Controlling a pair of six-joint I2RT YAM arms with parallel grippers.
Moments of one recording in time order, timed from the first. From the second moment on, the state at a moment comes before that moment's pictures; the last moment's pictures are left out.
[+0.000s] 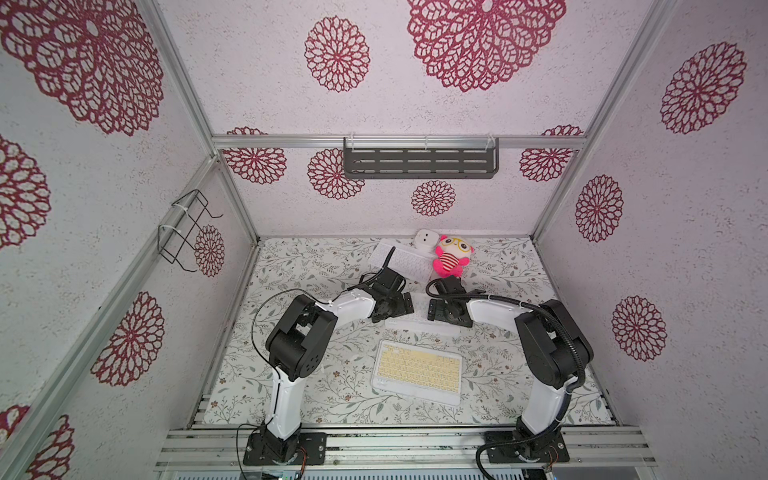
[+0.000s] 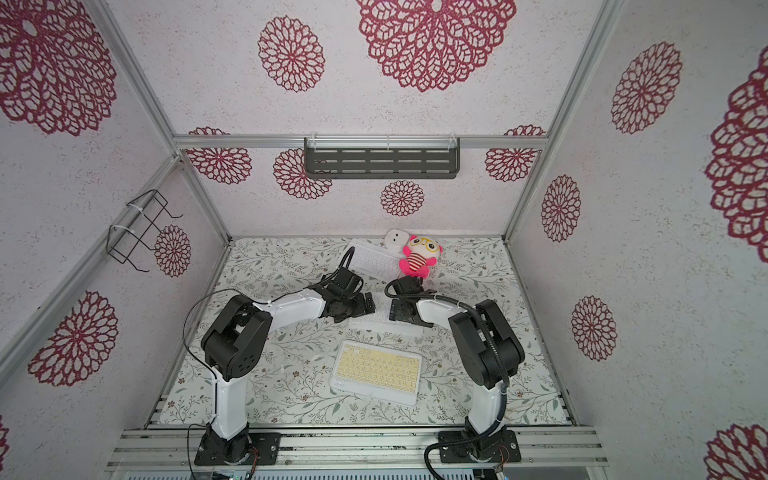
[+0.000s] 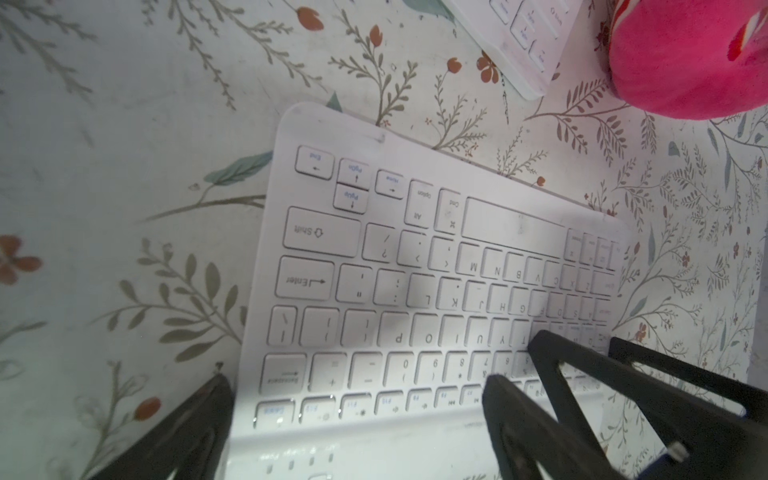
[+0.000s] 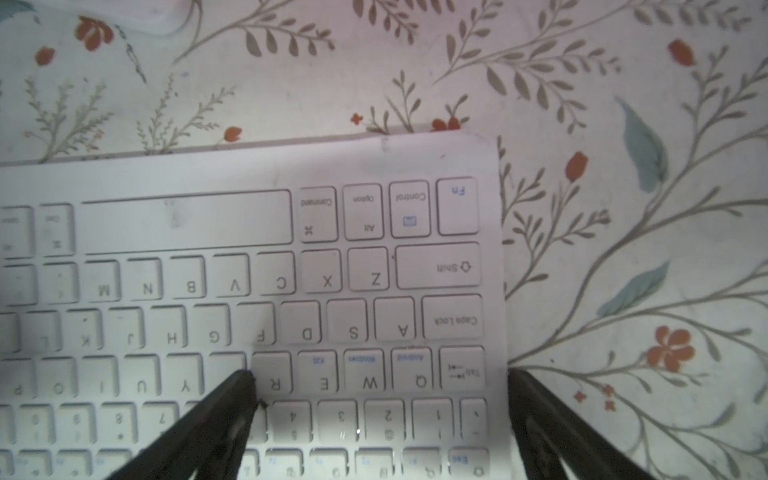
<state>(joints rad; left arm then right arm) -0.63 2.05 1.35 -0.32 0.06 -0.79 0.51 1.85 1.09 -0.39 0.21 0.64</state>
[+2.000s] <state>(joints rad) -0.58 2.12 1.39 -0.17 -0.01 -0.69 0.30 1.95 0.57 1.04 -0.83 1.11</state>
